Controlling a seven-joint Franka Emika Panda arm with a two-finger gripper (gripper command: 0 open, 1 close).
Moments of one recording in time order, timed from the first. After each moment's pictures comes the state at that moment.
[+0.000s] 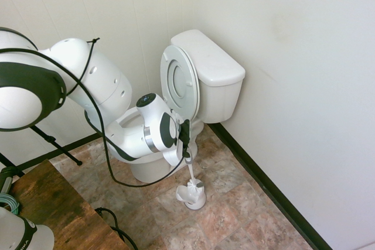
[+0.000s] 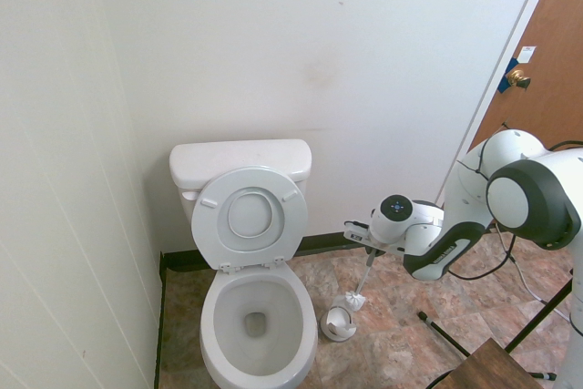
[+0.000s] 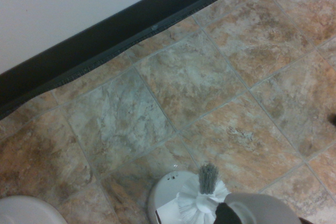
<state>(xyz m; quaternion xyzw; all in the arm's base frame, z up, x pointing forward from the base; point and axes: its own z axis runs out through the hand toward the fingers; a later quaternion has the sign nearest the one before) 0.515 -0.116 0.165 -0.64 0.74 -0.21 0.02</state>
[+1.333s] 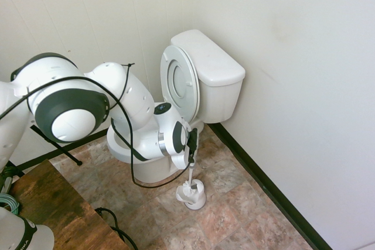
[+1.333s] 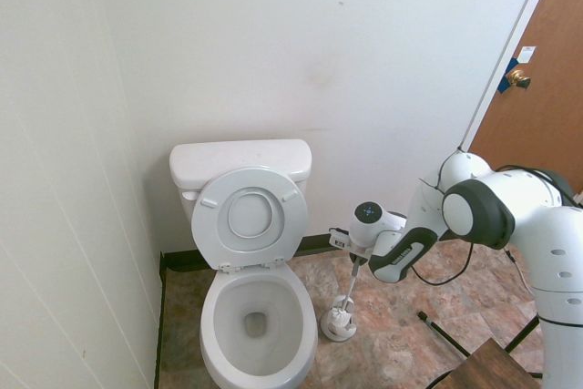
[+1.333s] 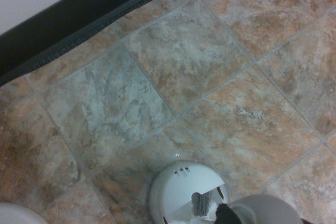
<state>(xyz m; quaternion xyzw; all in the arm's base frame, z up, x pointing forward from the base) 0.598 -0.135 0.056 -0.61 0.78 -0.15 -0.01</state>
